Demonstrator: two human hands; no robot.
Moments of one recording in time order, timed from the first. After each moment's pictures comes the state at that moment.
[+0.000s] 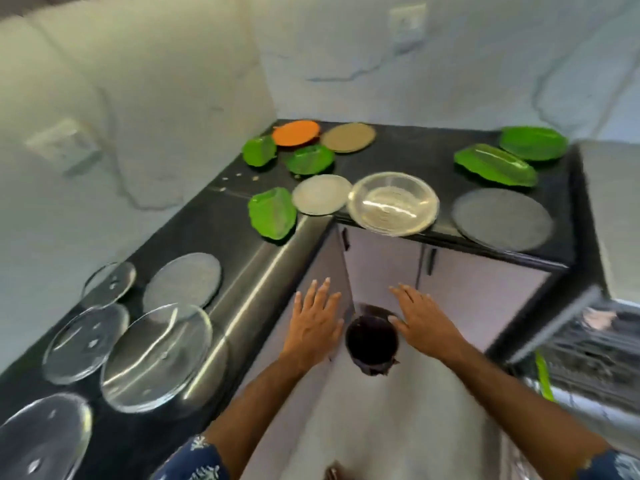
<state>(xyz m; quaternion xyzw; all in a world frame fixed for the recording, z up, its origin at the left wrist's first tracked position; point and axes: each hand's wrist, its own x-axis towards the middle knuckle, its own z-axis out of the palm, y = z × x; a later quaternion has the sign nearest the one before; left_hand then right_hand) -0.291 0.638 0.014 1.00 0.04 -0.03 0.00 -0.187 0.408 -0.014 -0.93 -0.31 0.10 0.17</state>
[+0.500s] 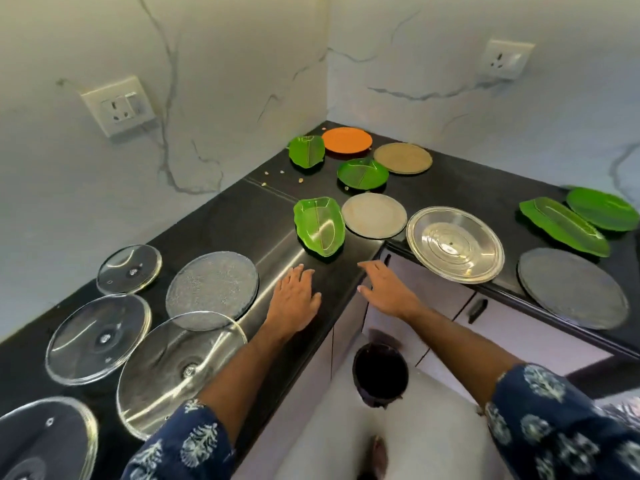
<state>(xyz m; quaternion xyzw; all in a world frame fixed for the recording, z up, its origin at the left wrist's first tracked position) -0.246 0.831 0.023 0.97 0.18 0.02 0.18 -0.104 0.647 0.033 -0.89 -0.37 0.17 0.21</state>
